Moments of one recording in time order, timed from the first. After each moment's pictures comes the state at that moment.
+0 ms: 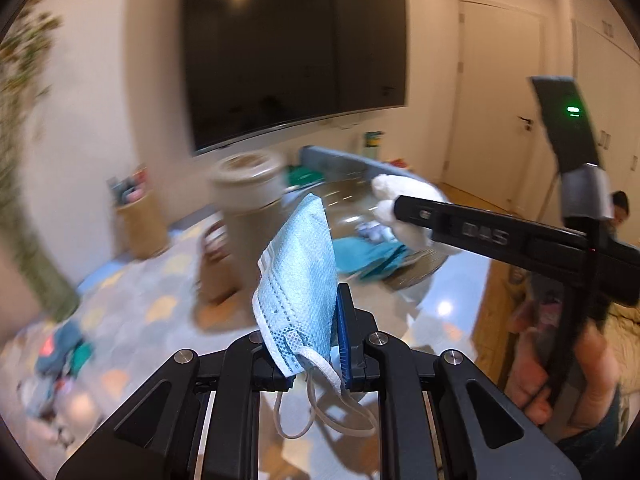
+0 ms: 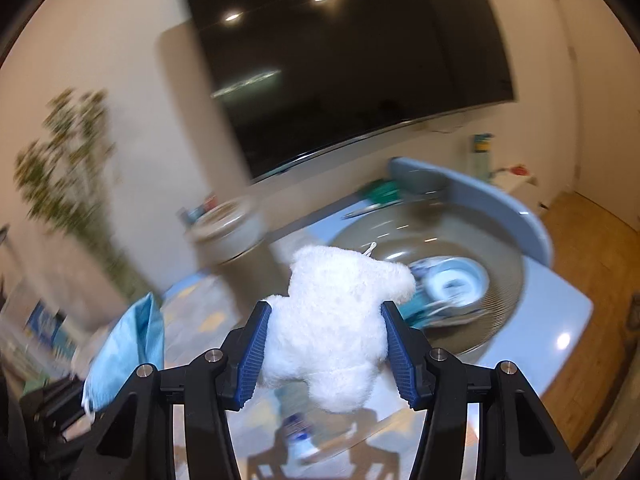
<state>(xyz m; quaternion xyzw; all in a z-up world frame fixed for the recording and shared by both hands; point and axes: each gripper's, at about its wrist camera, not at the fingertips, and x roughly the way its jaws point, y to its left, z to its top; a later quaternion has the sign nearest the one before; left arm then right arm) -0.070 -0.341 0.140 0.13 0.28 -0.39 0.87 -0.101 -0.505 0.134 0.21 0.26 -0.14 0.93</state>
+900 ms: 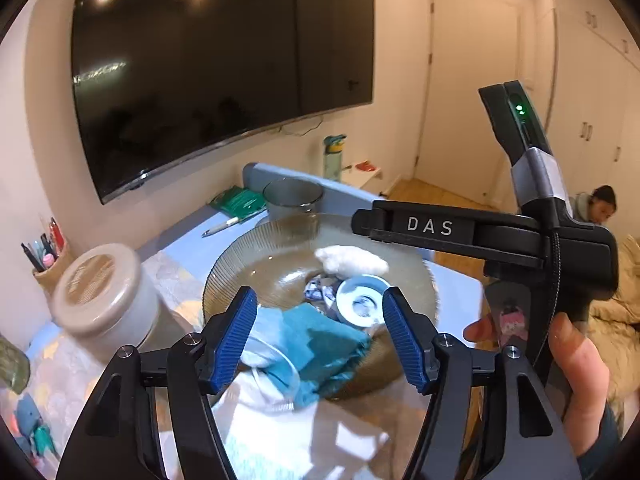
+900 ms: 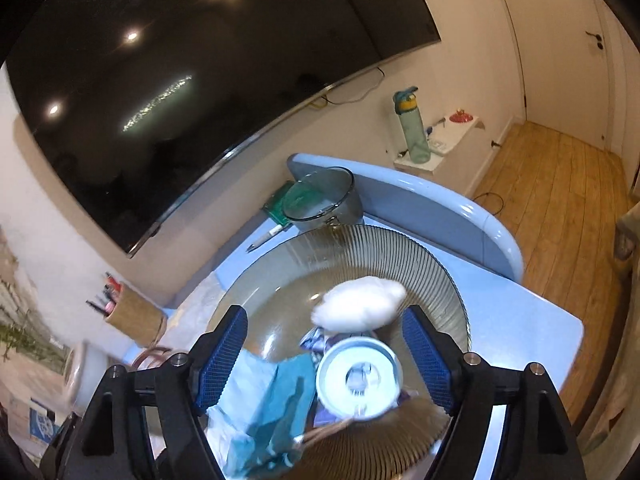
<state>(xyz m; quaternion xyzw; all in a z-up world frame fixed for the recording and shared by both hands) -0.029 -0.448 0.148 0.14 0.28 -0.44 0.84 -0.047 -0.635 0.123 0.30 0.30 -0.20 0.88</state>
